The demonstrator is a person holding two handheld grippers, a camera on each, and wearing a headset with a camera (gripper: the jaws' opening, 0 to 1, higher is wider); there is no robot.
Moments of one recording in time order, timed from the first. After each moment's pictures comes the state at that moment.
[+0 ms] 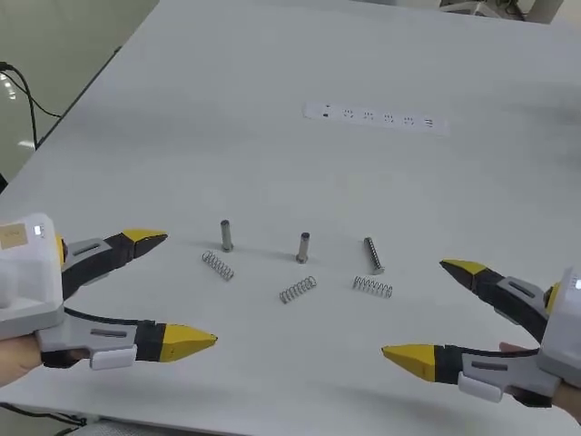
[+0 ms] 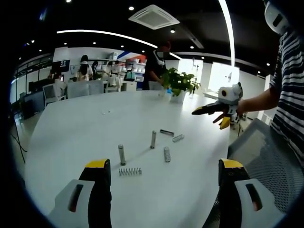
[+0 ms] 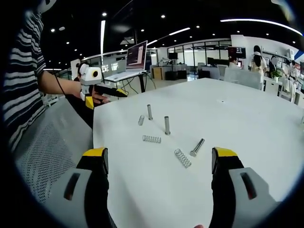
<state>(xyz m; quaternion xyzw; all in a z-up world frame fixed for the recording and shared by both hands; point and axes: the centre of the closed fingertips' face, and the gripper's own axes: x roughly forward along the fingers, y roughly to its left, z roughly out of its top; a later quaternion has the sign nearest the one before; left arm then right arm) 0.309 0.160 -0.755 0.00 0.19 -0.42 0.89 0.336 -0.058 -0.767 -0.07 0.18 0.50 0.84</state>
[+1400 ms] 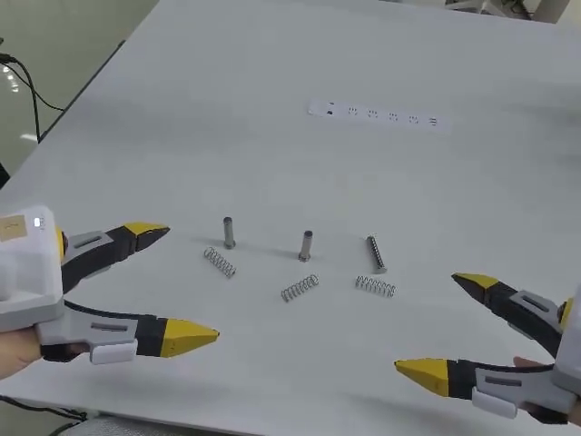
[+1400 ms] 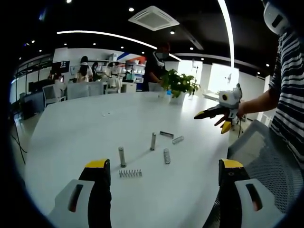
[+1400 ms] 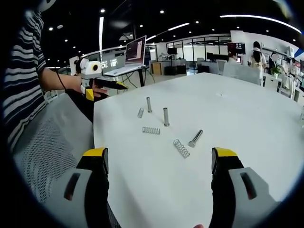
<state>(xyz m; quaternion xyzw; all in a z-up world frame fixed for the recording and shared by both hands) 0.310 0.161 -0.752 0.00 0.18 -0.42 0.89 0.331 -0.069 -0.777 -0.08 0.20 0.50 0.84</state>
